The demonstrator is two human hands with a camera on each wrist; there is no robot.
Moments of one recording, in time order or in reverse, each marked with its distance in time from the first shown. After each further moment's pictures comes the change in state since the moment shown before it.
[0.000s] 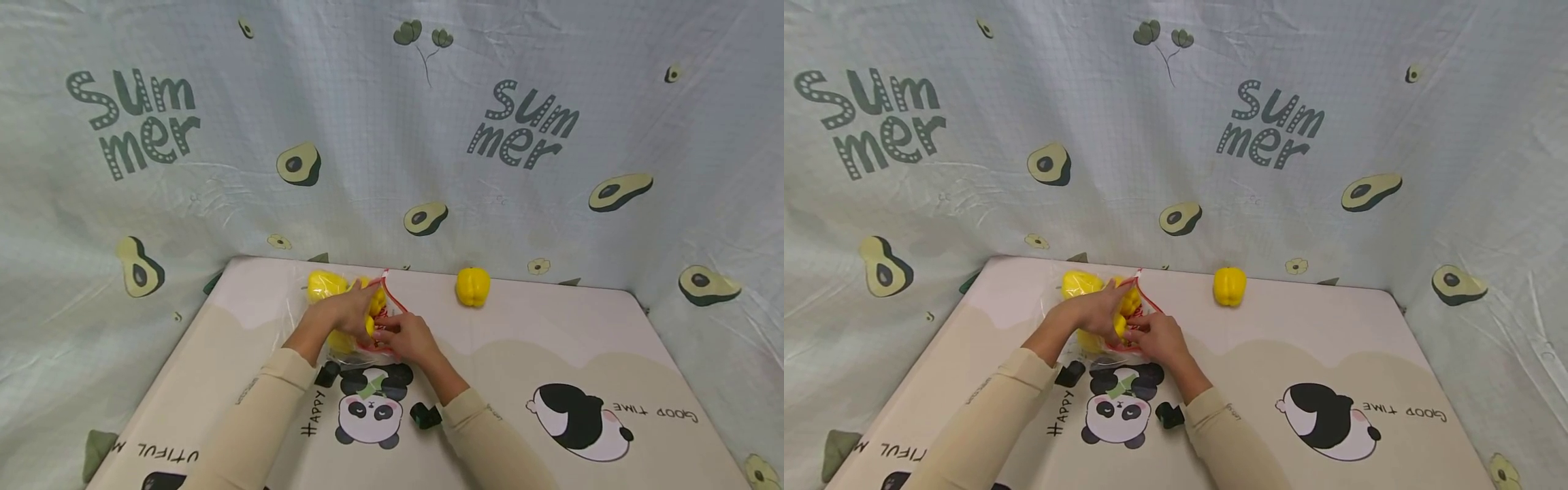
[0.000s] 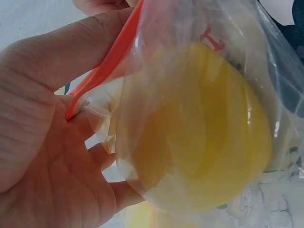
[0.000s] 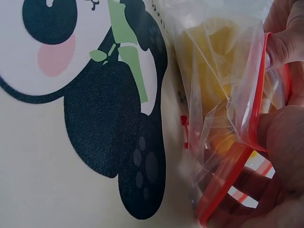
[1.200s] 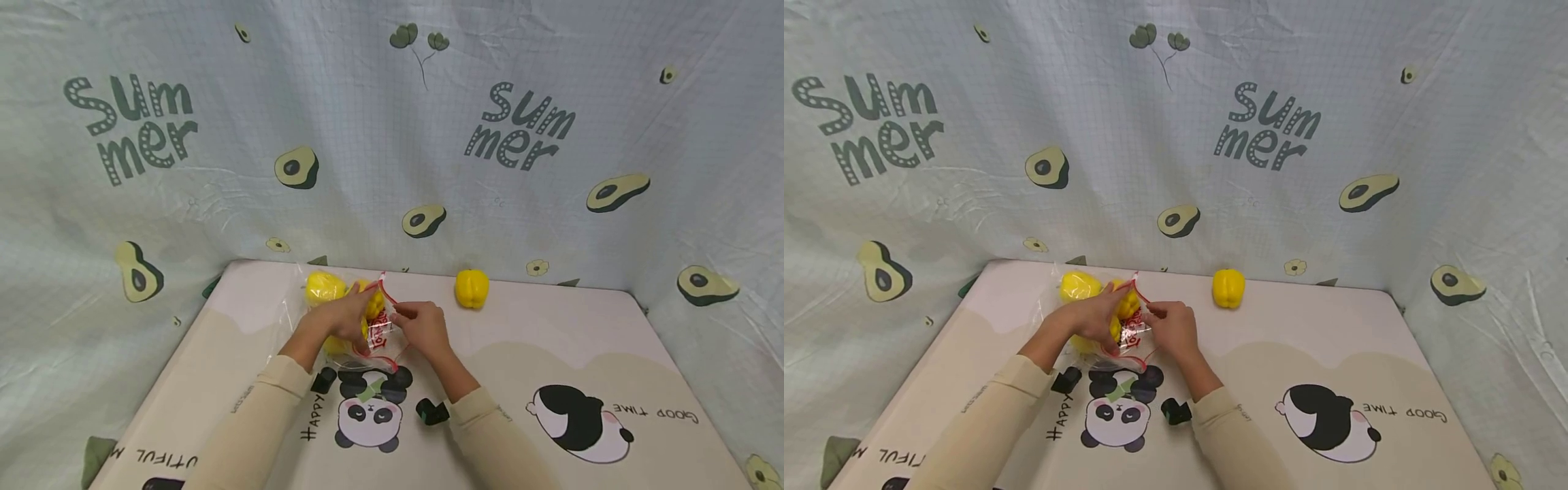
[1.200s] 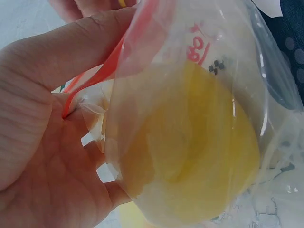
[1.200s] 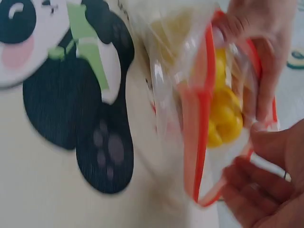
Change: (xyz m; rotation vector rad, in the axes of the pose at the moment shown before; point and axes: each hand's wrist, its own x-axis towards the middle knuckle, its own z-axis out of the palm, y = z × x) left_hand -0.001 -0.005 0.005 -0.088 0.013 0.007; right_hand -0.003 -0.003 -0.020 0.097 0.288 0.047
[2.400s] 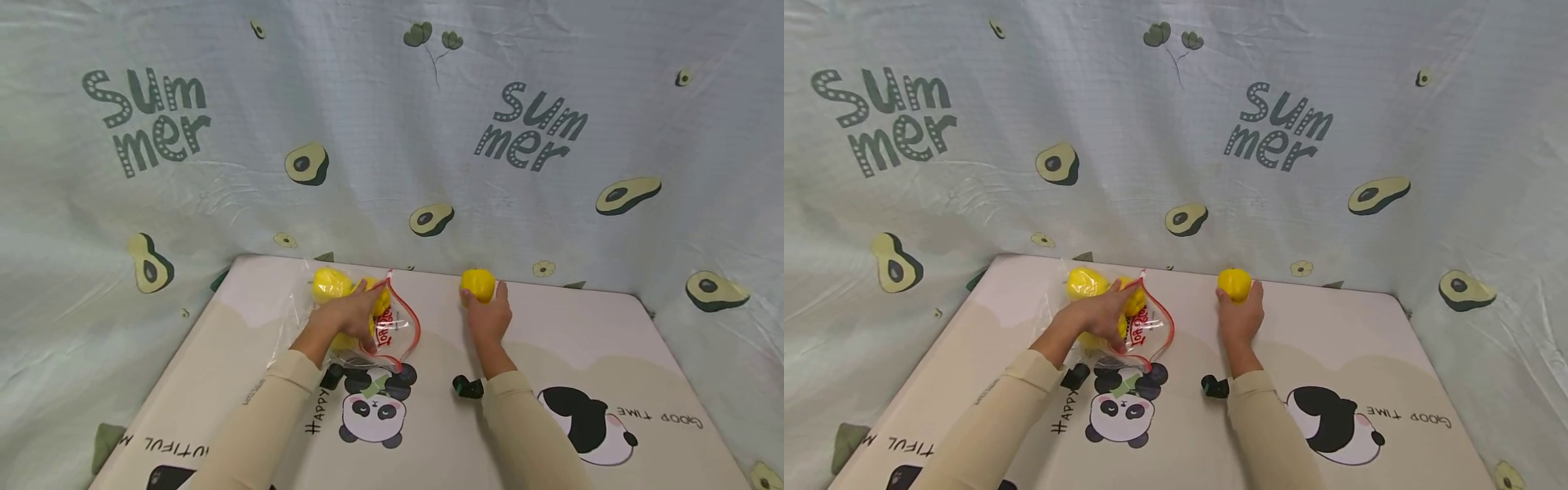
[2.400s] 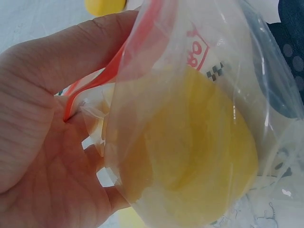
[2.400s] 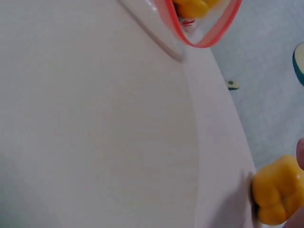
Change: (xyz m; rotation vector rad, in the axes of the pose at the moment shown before) left_hand -0.002 0.003 0.003 0.040 0.001 -0.027; right_hand 0.035 0.074 -0.058 0.189 0.469 0.296
